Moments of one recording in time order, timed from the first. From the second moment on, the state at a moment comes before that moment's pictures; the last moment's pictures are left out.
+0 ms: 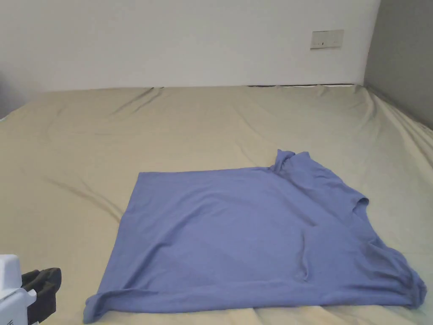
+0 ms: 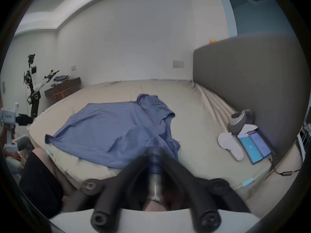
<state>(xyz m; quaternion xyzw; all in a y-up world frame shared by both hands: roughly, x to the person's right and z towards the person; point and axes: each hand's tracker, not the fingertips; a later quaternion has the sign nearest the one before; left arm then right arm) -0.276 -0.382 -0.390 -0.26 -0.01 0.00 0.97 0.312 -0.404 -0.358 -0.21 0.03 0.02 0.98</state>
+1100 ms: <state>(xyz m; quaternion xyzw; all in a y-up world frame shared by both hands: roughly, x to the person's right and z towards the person) -0.290 -0.464 -0.469 -0.40 -0.12 -0.03 0.91 0.310 -0.429 -0.384 -0.26 0.04 0.10 0.96</state>
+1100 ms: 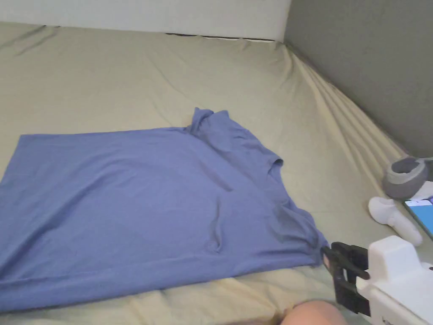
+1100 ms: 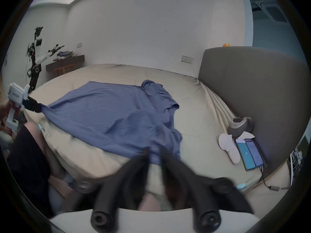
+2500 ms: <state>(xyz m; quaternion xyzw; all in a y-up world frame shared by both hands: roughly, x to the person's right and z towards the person) -0.265 -0.453 -0.698 -0.49 -0.07 -0.02 0.87 0.352 -0.460 -0.696 -0.45 0.02 0.10 0.89</state>
